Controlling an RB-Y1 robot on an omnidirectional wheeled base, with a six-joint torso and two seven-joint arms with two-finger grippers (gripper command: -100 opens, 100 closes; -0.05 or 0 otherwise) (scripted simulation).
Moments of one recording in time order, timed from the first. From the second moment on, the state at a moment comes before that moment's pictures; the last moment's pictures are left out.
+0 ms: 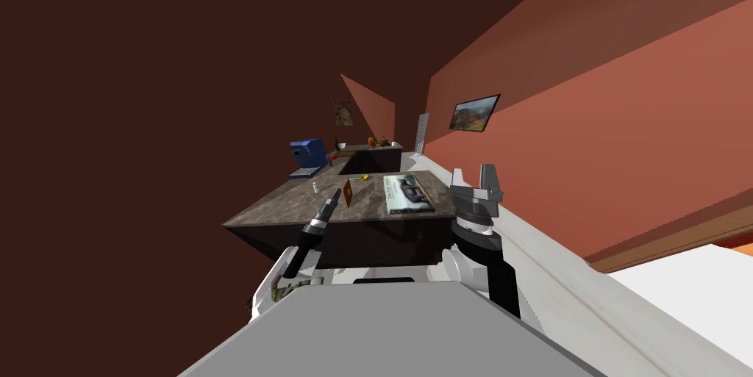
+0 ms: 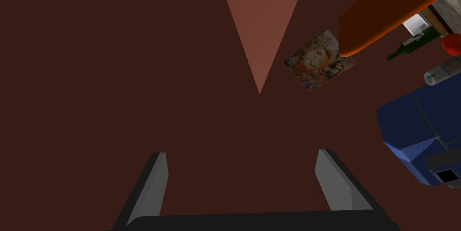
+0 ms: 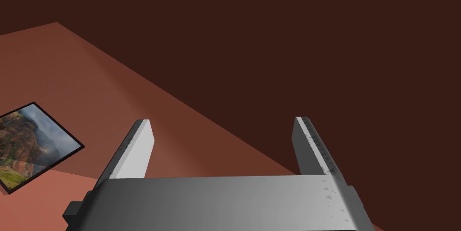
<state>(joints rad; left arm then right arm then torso) 0.29 0.28 -0.03 -1.91 -0.28 -0.37 -0.28 0.47 0.04 0.02 -2.35 -0.06 -0.64 0.10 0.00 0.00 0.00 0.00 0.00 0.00</state>
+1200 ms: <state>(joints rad) 0.30 0.39 0.02 -1.72 -0.47 -0.28 -0.50 0.47 0.04 0.02 -2.35 -0.06 -0.64 0.10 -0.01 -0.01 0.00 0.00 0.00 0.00</state>
